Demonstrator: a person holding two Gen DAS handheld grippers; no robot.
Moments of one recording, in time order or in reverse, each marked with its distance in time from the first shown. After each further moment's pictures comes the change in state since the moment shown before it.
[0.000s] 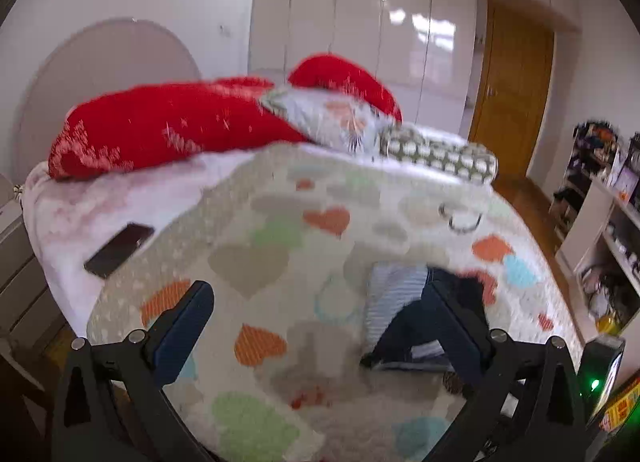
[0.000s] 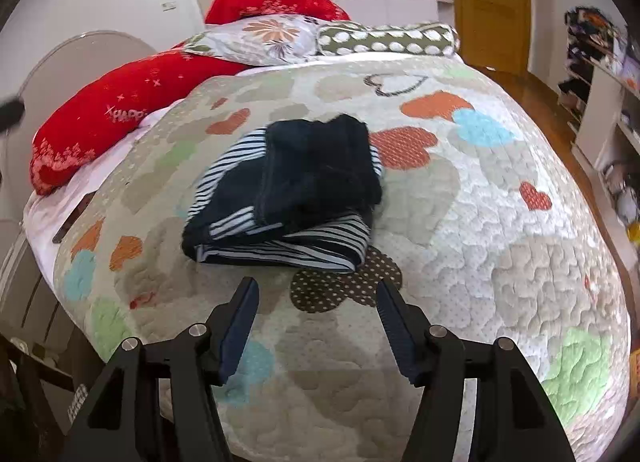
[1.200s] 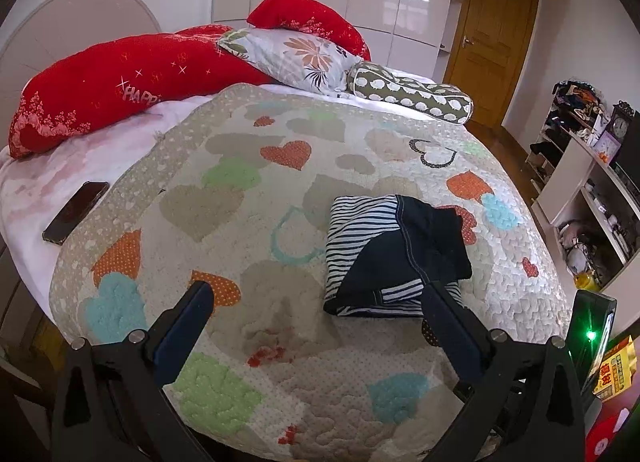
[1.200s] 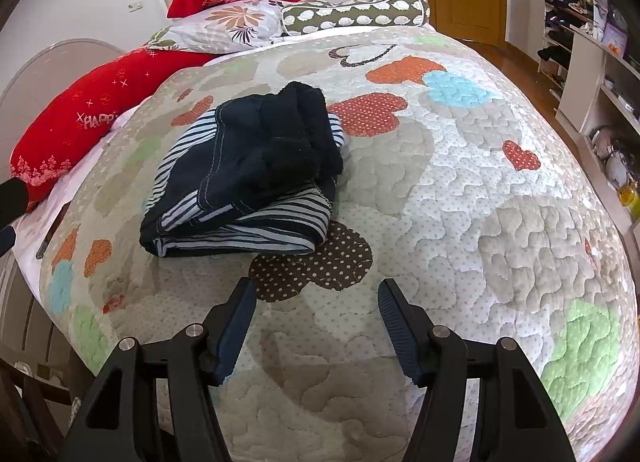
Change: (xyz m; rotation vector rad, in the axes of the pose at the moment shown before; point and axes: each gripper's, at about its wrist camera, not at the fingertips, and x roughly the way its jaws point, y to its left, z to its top) left arm 0.029 -0.023 -0.028 0.043 0.186 -0.104; right arm 0.019 -0.020 -0.006 0.081 0.058 -0.043
